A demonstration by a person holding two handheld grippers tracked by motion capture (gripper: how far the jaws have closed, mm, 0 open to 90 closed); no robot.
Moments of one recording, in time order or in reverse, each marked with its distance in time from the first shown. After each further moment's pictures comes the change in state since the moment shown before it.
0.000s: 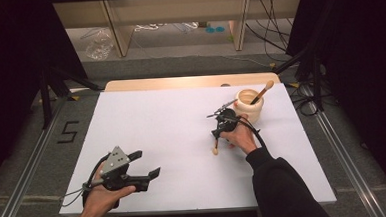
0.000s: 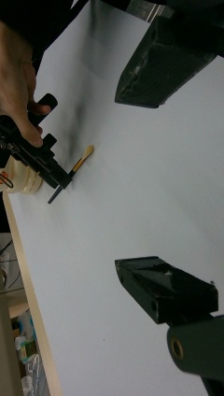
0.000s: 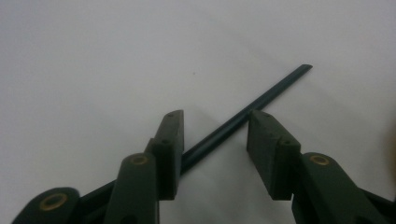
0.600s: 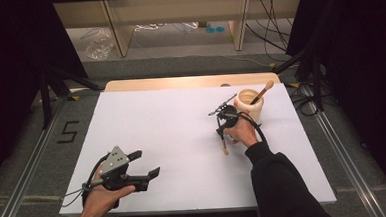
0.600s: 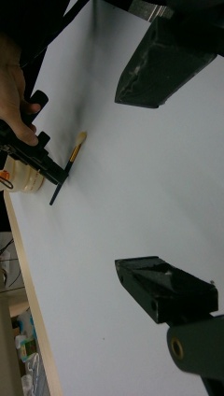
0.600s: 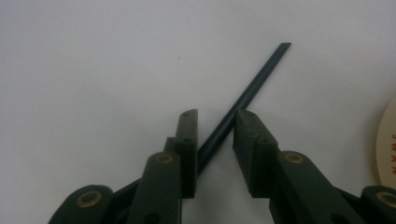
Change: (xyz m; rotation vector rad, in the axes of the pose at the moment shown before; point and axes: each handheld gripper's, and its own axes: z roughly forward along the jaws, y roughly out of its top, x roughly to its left) left arm 0.000 0.000 -0.001 -0.004 0.002 -0.005; right arm -0.012 0.009 -0.003 0.111 0.017 0.000
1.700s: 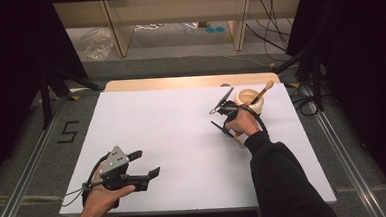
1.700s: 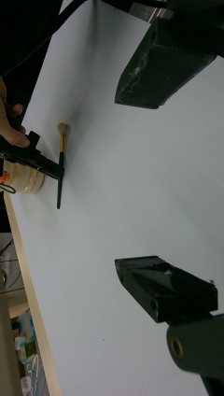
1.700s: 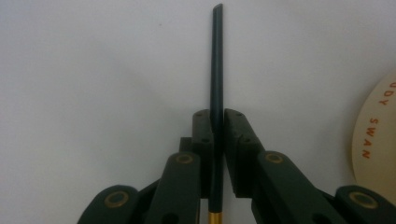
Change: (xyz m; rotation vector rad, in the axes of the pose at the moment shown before) left arm 0.000 0.000 0.001 -0.003 -0.003 -0.009; right arm -0.013 0.017 -0.002 0.207 0.023 -0.024
